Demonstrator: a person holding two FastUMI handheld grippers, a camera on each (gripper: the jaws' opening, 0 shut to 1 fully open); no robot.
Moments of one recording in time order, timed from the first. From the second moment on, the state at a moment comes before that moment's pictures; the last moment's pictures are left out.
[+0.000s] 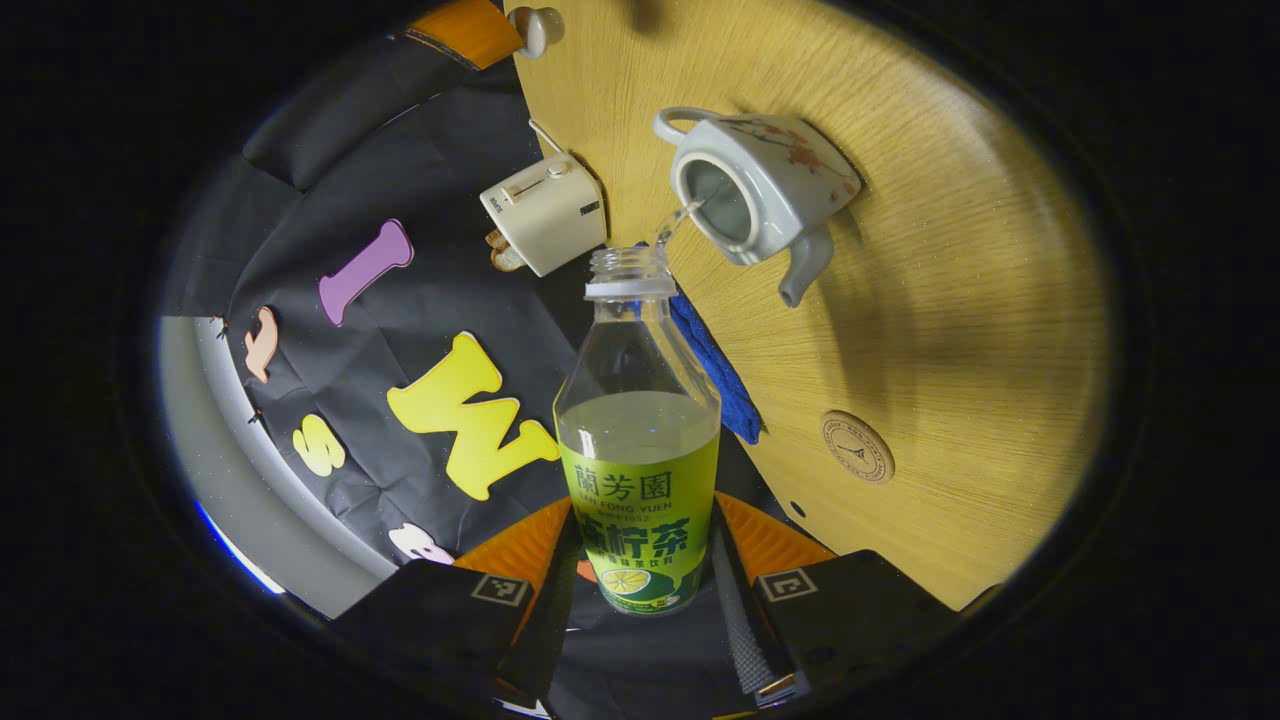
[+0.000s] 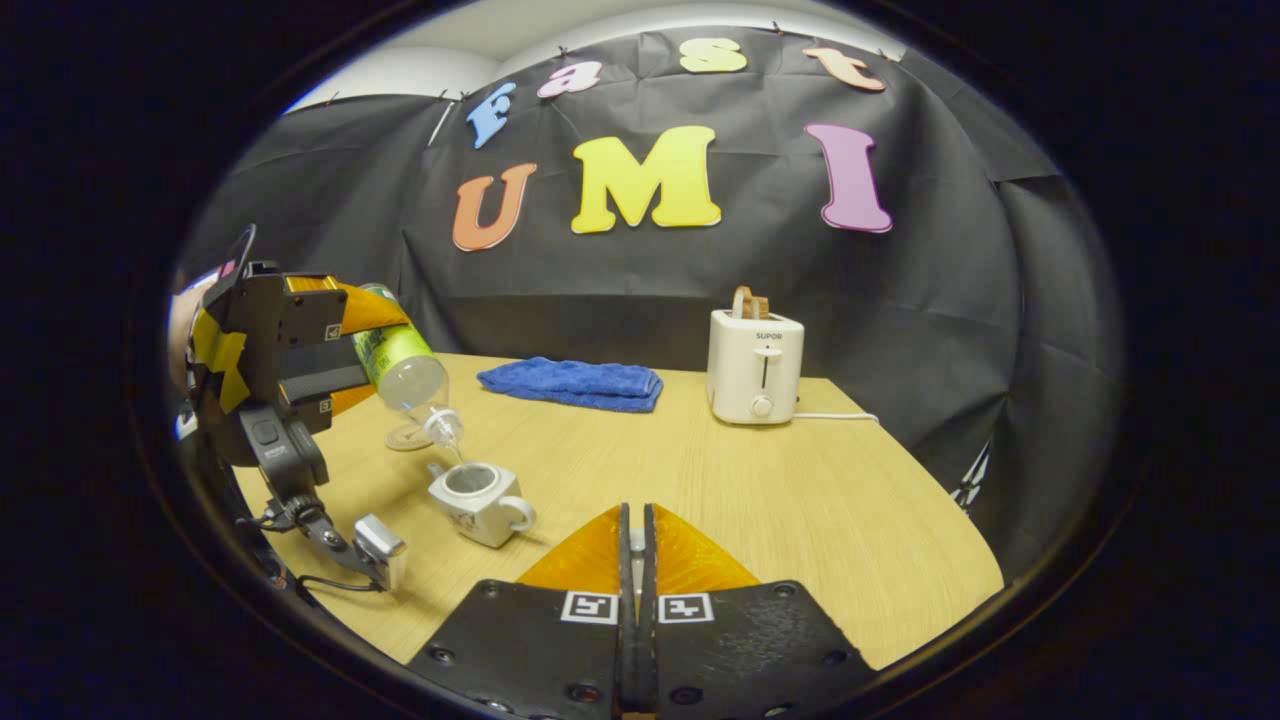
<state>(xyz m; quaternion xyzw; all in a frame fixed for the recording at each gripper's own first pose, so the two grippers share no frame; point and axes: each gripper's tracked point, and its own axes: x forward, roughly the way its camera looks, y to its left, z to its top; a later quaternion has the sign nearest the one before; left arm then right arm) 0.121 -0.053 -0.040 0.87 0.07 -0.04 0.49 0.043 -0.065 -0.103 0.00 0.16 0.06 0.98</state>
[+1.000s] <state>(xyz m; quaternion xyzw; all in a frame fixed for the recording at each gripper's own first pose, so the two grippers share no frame) 0.125 -0.045 -0.056 0.79 0.07 -0.06 0.60 0.042 -0.071 -0.089 0.00 0.16 0.05 0.99</state>
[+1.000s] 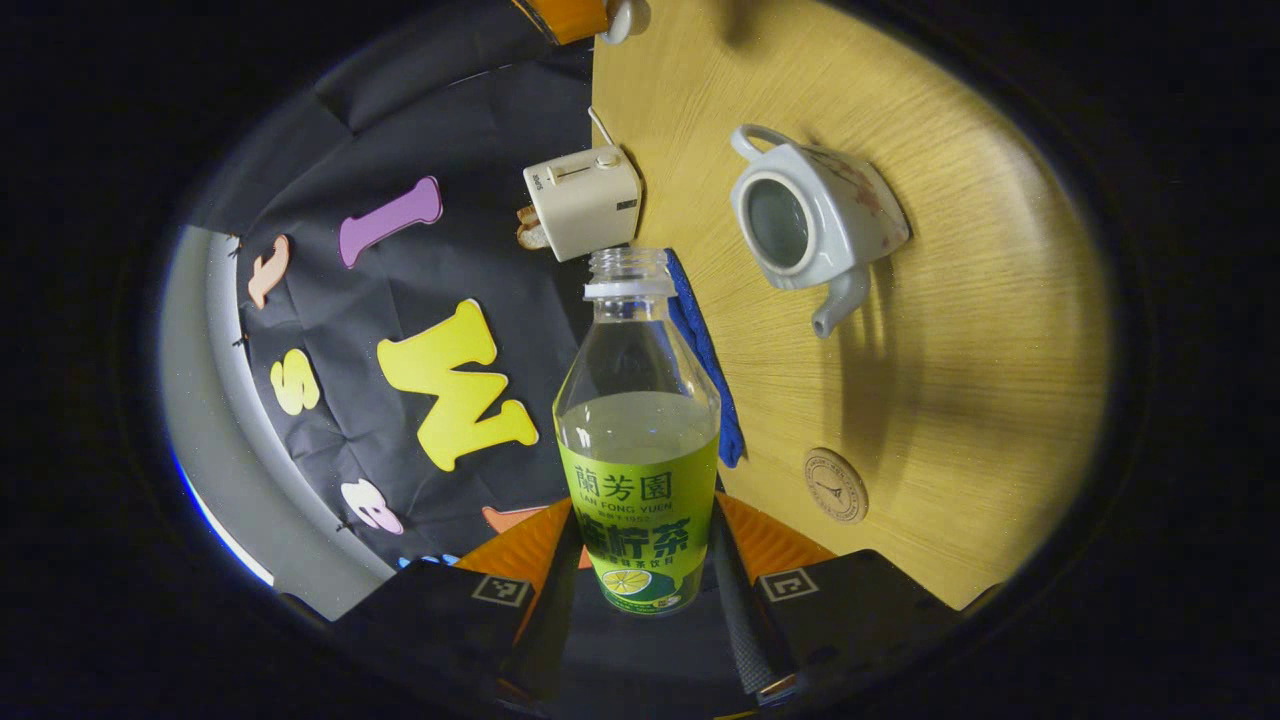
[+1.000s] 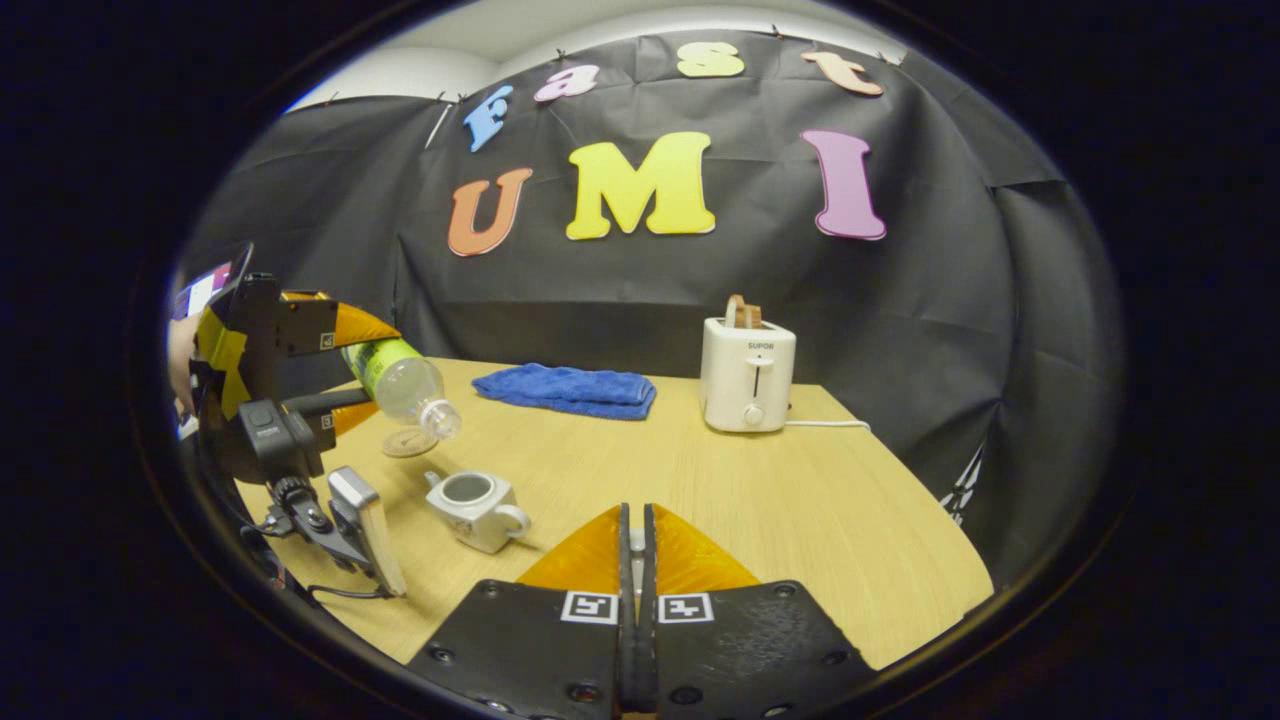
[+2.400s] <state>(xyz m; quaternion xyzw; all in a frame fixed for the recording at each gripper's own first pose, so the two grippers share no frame) 0.052 0.050 -0.055 0.14 0.07 -0.02 0.99 0.088 0.081 -0.071 -0.03 0.16 0.13 0.98</state>
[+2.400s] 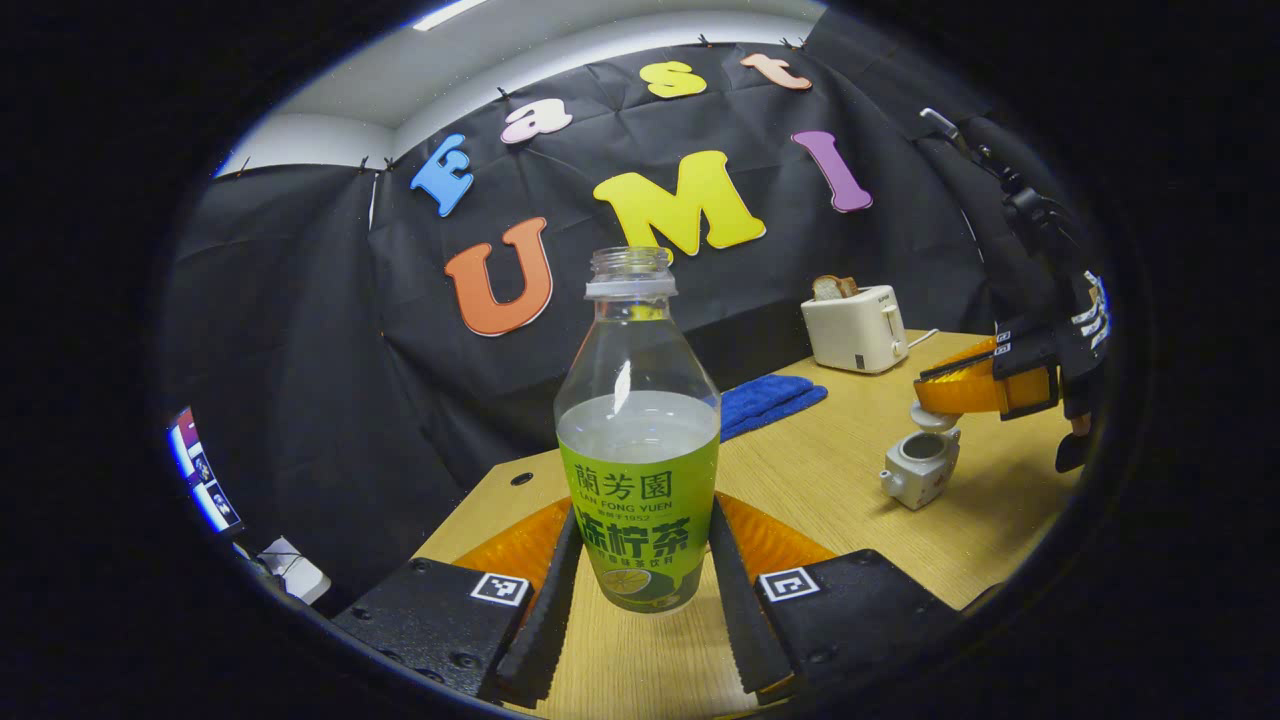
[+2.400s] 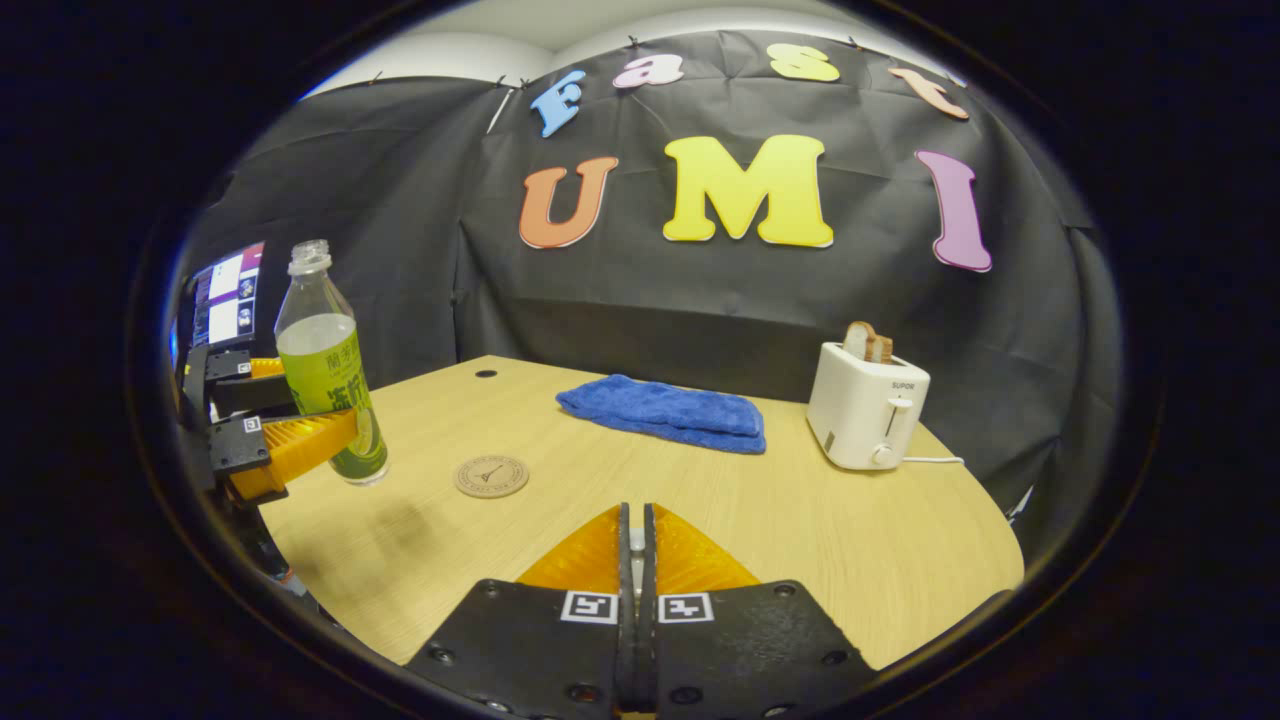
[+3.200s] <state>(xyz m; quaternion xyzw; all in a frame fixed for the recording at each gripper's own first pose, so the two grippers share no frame) 0.154 0.048 -0.075 0.00 0.07 -0.04 1.00 0.083 0.068 -0.056 -0.04 0.15 0.11 0.98</state>
